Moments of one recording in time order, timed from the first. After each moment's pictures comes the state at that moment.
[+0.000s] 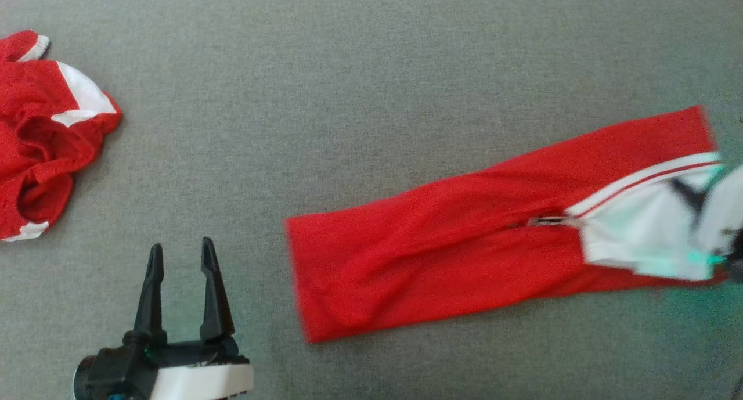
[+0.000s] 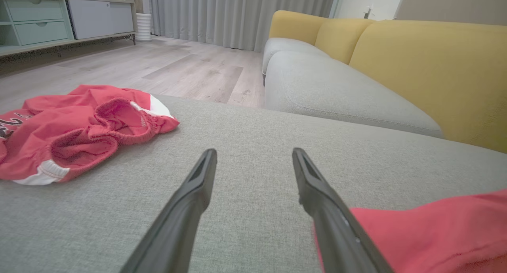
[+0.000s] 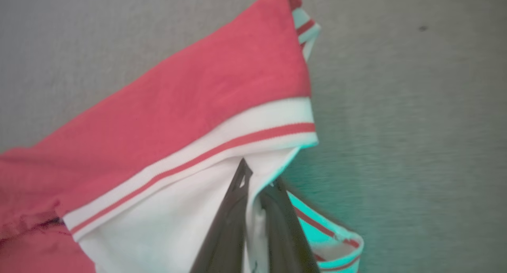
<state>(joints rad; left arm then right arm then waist) 0.10 0.14 -0.22 -0.07 -0.34 0.16 -0.25 -0.30 -0.33 -0.11 0.20 0.48 0.12 0.89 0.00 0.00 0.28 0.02</state>
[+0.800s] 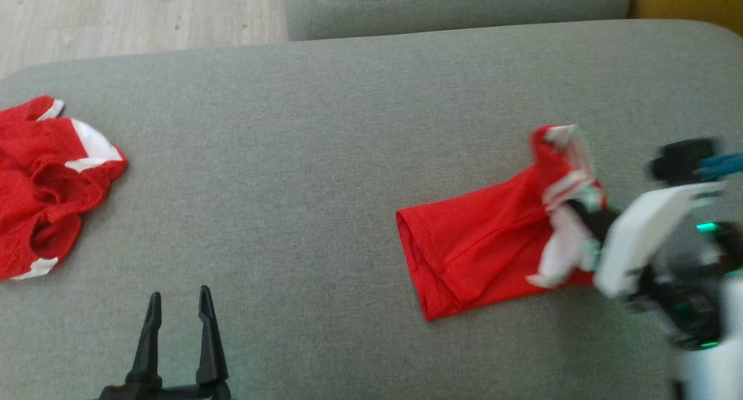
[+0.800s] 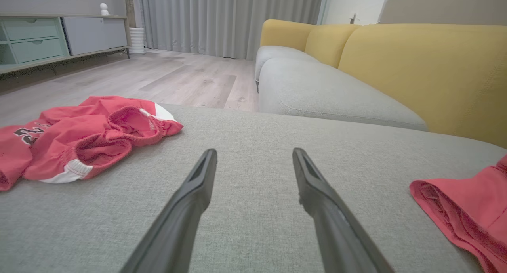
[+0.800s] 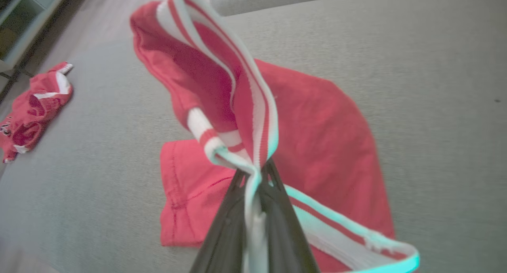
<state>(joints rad) 0.21 0.06 -0.09 0.00 -0.22 0.03 -0.25 -0.16 -0.14 -0.01 -0.17 0.47 0.12 0.98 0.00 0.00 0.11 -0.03</state>
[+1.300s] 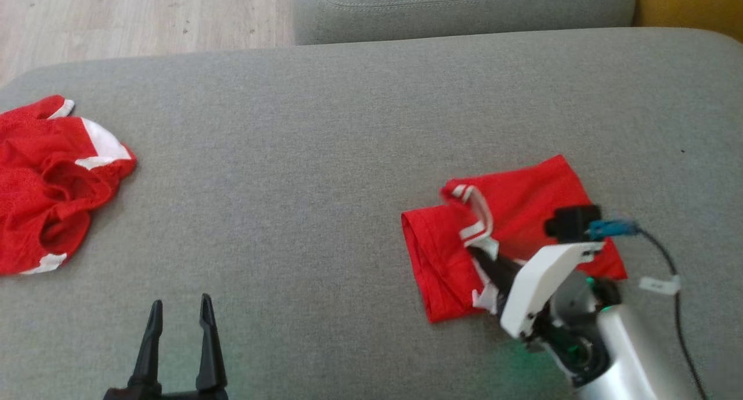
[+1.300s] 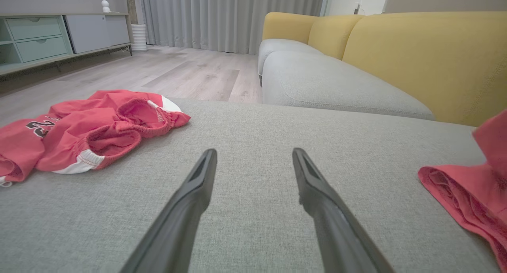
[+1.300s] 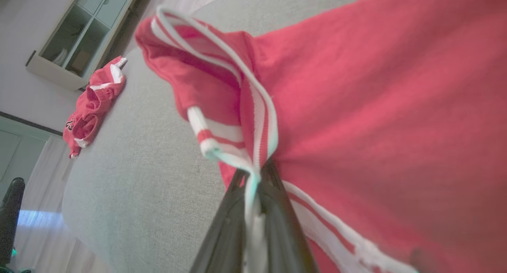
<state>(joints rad) 0.21 0.06 -0.07 0.04 -0.19 0.02 -0.25 -0.15 -0.05 0.22 0.17 0.57 0.12 0.60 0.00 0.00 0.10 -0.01</state>
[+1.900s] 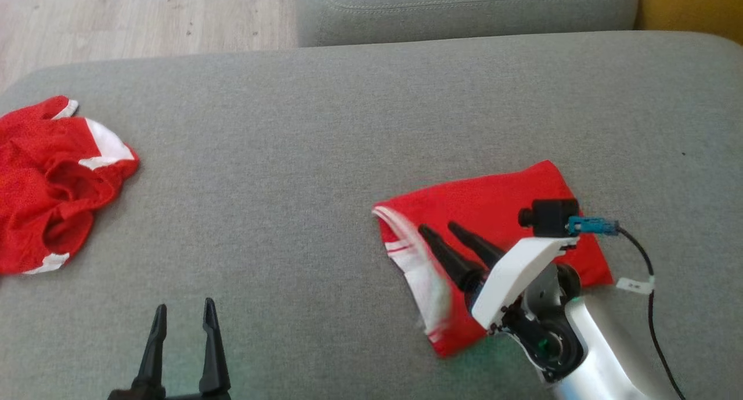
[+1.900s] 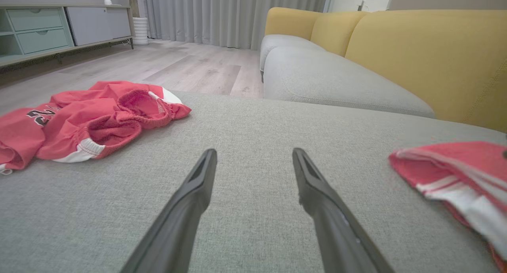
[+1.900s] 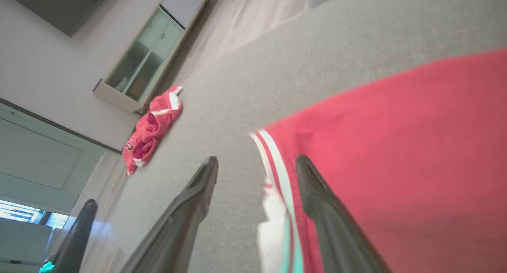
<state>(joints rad) 0.21 0.06 -0.09 0.07 -0.21 0.03 -0.25 -0.22 -0.06 0.38 0.24 0.73 0.12 0.41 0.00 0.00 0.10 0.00</state>
